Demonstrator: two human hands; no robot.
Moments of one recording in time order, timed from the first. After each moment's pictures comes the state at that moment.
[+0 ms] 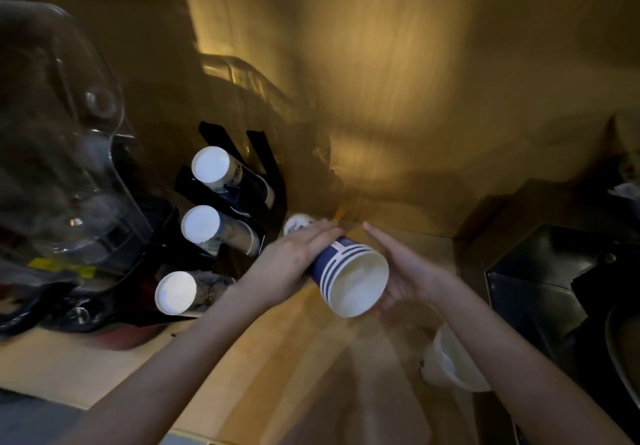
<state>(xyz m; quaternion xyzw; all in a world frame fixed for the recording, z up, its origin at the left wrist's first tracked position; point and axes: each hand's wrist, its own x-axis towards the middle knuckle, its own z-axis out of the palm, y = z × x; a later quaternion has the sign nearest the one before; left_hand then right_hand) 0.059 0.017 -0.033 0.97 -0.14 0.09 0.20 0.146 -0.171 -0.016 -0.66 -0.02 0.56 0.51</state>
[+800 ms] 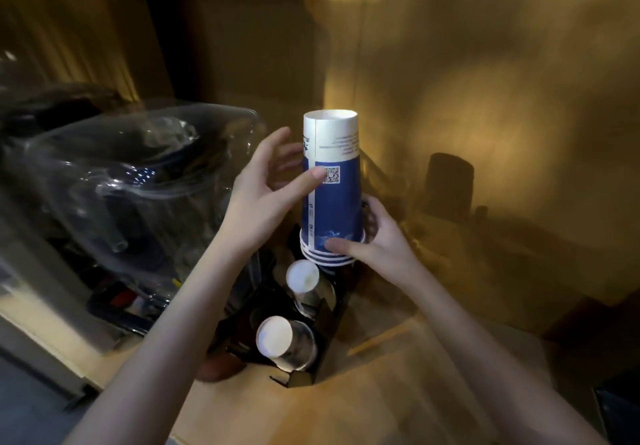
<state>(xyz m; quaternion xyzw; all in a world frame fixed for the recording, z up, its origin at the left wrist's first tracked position) -0.002 0.122 0.137 0.77 0.10 0.34 0.52 0.122 -0.011 0.063 -0.70 -0.37 0.20 0.58</state>
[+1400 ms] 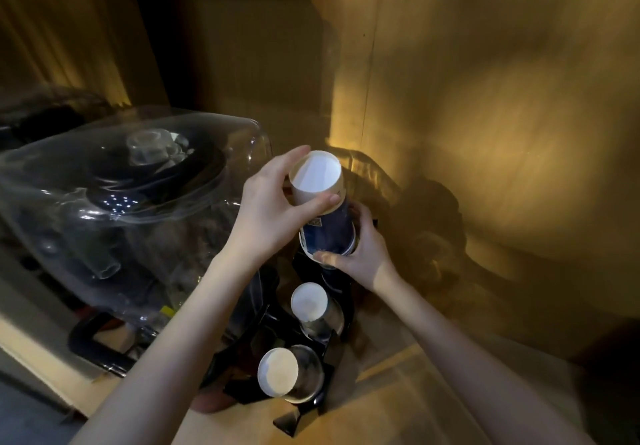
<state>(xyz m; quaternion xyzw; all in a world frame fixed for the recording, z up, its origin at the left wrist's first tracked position) 0.038 0.155 0.129 0.85 0.14 0.36 0.34 0.156 0.052 0.032 -0.75 -0.38 0.12 0.54</state>
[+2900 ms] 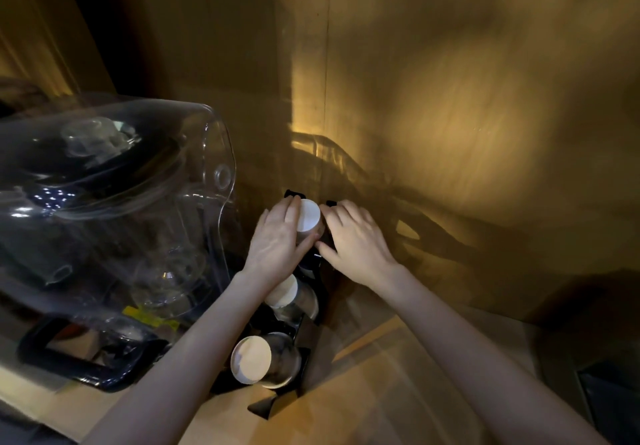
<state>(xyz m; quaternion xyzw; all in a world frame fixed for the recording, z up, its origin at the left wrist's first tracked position) 0.086 0.150 0.016 0.95 0.14 0.21 0.16 0.164 0.020 0.028 -0.86 -0.48 -0.14 0.11</state>
